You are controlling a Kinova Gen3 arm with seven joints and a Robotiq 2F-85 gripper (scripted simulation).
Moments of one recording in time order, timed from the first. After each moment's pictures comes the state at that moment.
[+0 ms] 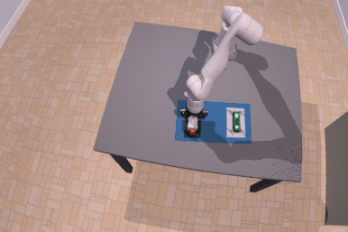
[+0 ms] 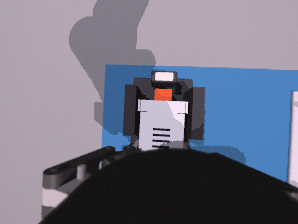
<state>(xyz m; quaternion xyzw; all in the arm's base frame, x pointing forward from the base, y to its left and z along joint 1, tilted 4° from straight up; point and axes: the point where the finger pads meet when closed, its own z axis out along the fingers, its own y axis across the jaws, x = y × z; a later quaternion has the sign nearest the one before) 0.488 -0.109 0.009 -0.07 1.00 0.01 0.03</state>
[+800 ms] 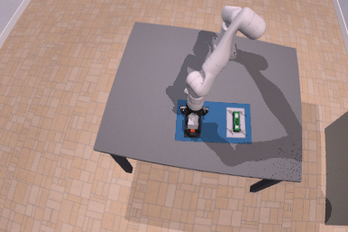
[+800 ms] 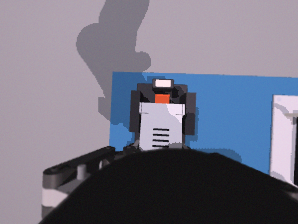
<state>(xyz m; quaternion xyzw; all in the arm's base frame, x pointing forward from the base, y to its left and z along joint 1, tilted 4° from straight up) 0.485 -0.110 0.038 -0.07 1.00 0.01 0.03</state>
